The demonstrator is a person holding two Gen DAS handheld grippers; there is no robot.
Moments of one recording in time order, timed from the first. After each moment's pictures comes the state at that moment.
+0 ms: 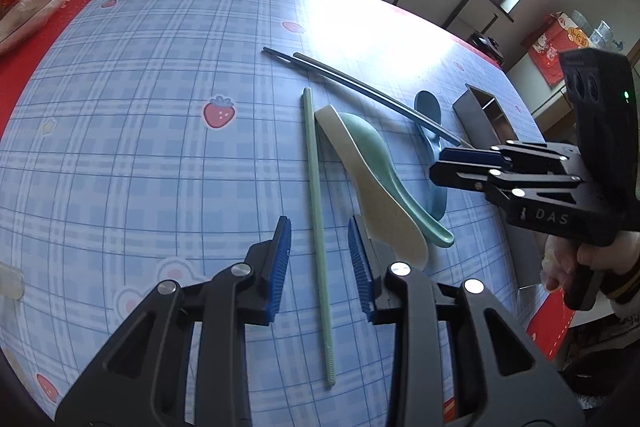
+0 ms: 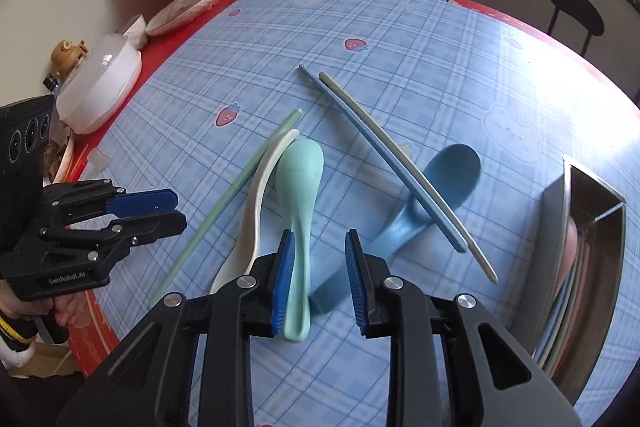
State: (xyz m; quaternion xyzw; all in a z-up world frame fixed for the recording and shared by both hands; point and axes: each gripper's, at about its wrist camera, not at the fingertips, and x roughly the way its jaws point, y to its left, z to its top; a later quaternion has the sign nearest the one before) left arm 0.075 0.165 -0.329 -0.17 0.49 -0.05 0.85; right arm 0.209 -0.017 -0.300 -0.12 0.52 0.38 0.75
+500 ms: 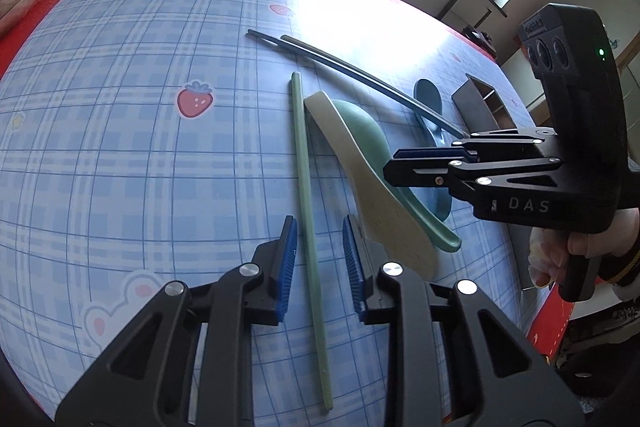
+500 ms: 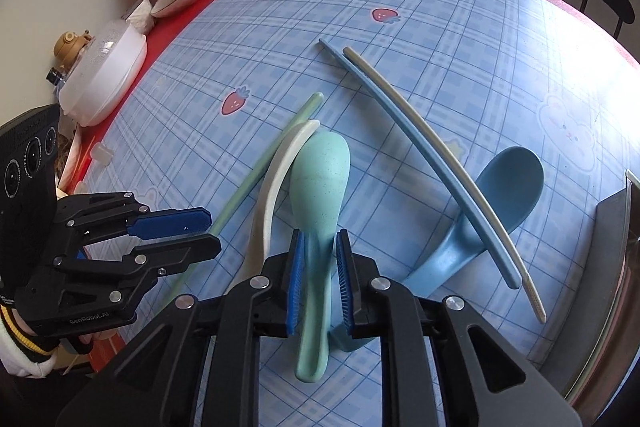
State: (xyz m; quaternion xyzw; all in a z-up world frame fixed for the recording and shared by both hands) left arm 0.085 0.158 -0.350 -0.18 0.50 -0.06 0.85; right arm 0.220 0.007 -0.325 -0.12 0.56 0.41 0.71
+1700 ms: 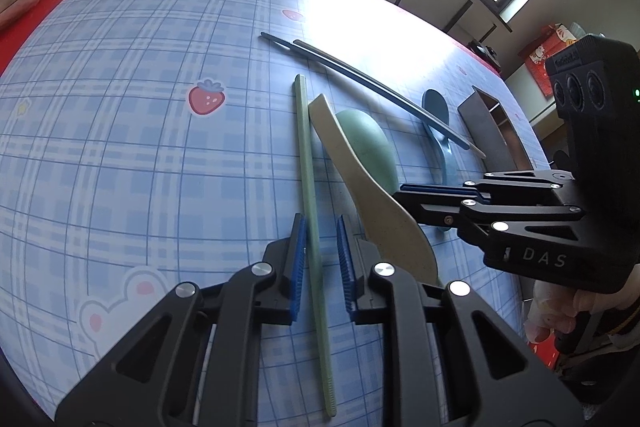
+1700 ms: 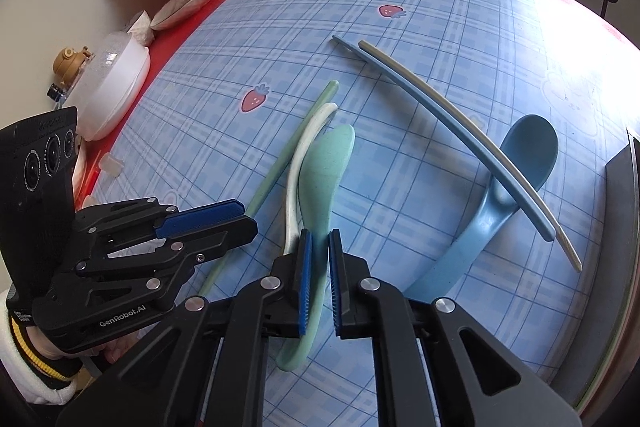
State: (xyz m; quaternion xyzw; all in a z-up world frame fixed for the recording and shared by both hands) left arm 0.078 0.162 -0.355 -0.20 0.48 -0.05 0.85; right arm 0.196 0.013 -0.325 -0.08 0.56 0.39 0.73
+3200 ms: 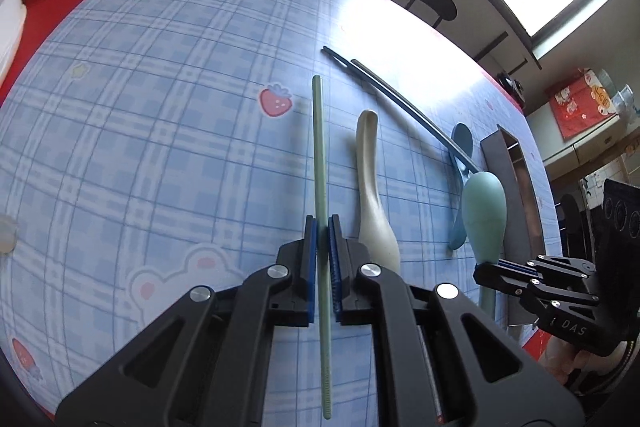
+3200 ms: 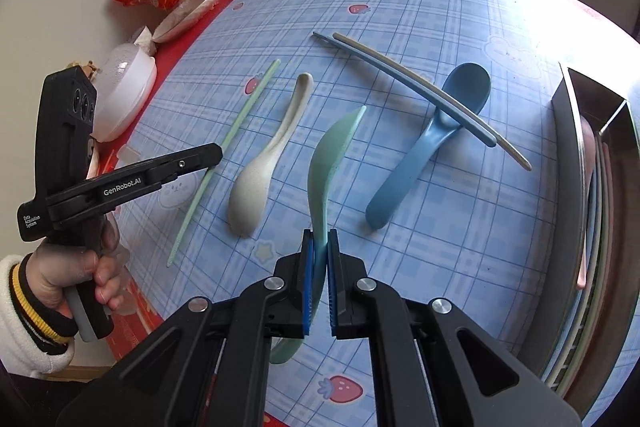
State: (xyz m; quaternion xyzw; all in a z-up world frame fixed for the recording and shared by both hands) left arm 0.063 0.196 -0.336 -0.26 0.48 0.01 0.84; right arm 0.150 -0.051 -0.299 -0.04 0.56 0.37 0.75
